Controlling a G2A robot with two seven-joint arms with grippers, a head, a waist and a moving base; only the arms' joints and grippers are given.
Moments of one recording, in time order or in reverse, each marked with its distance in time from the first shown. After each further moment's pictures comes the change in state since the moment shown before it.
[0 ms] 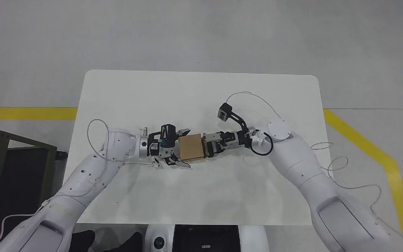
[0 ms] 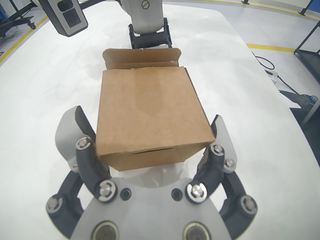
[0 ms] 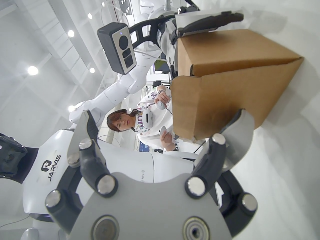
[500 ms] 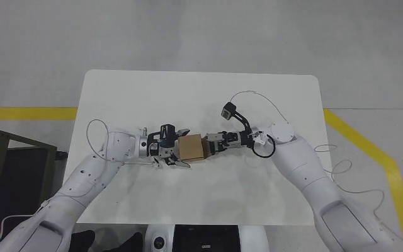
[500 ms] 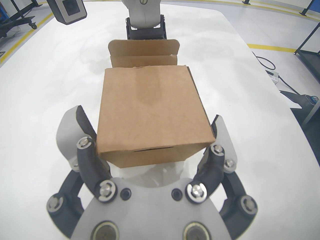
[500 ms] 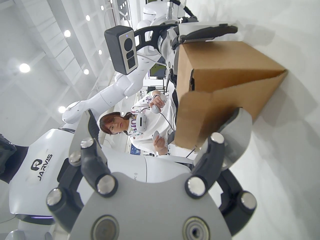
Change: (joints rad) left arm 0.005 0.003 -0.005 -0.004 -0.002 0.002 -0.001; right arm -0.041 0.021 0.042 -0.052 -0.021 -0.033 -0.033
